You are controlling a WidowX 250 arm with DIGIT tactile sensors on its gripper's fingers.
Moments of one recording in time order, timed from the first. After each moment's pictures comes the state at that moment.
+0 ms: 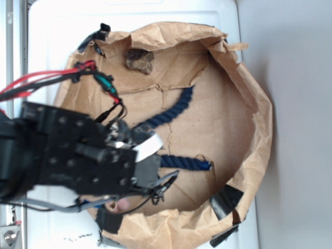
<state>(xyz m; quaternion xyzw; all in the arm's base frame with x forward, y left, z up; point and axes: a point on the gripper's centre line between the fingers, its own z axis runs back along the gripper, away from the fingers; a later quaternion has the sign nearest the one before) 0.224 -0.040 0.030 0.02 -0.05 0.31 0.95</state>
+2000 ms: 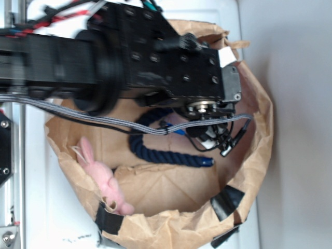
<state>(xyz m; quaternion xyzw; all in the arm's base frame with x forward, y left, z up) 0.303 0.019 0.053 0.00 -0.05 0.35 0.93</state>
